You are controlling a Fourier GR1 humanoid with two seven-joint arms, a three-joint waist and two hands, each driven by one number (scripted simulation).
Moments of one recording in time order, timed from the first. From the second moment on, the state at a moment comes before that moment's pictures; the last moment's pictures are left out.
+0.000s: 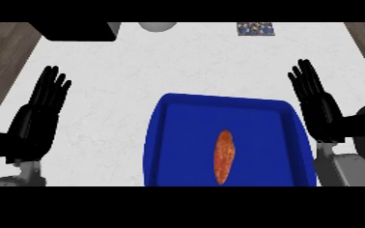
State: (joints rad) left arm -0.03 0.35 -0.04 -1.68 0.36 0.18 0.02; right arm -0.16 -0.32 0.06 -1.42 -0.38 -0.06 -0.15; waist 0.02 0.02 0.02
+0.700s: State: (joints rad) left arm -0.16 0.36 -0.03 -1.62 0.25 0.27 0.15; right arm -0.25 -0.34 0.11 -1.07 -0.06 -0.06 -0.64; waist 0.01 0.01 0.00
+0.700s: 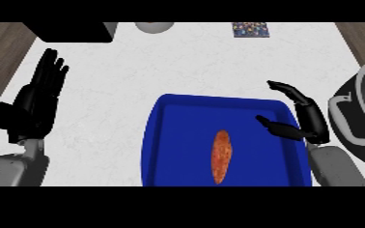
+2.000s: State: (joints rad) left arm -0.18 0.32 -0.01 -1.62 0.19 0.25 0.19; right arm -0.28 -0.51 0.51 -1.67 0.25 0.36 0.19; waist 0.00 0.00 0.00
